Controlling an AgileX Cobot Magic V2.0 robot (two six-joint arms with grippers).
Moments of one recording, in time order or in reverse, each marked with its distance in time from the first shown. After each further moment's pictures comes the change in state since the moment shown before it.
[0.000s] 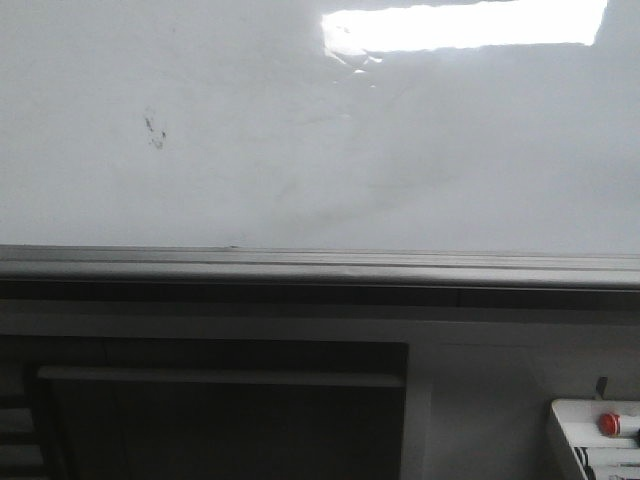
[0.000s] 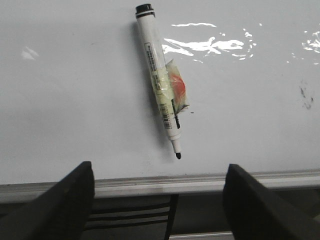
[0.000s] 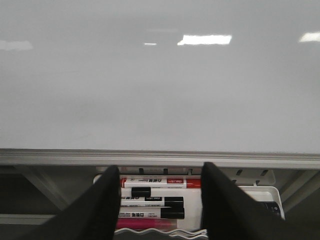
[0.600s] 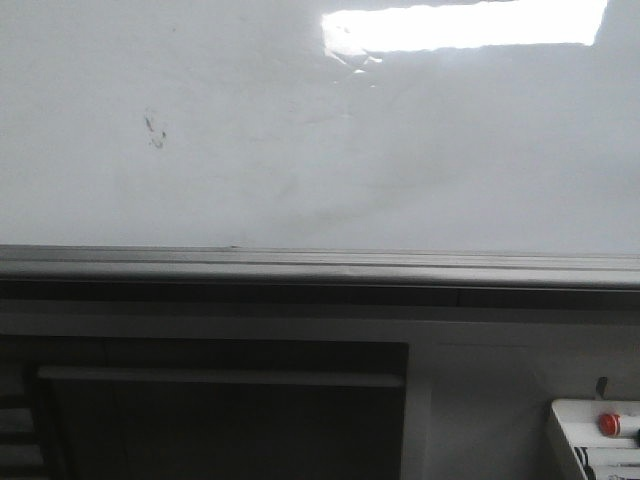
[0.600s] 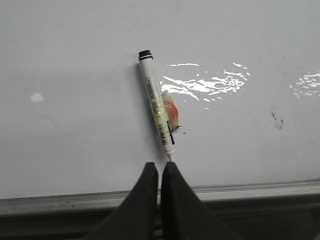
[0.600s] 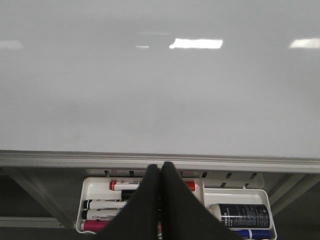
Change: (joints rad) left arm 0.000 -0.247 0.000 0.026 0.086 -0.008; right arm 0.000 0.000 0.000 -0.033 -0.004 0.000
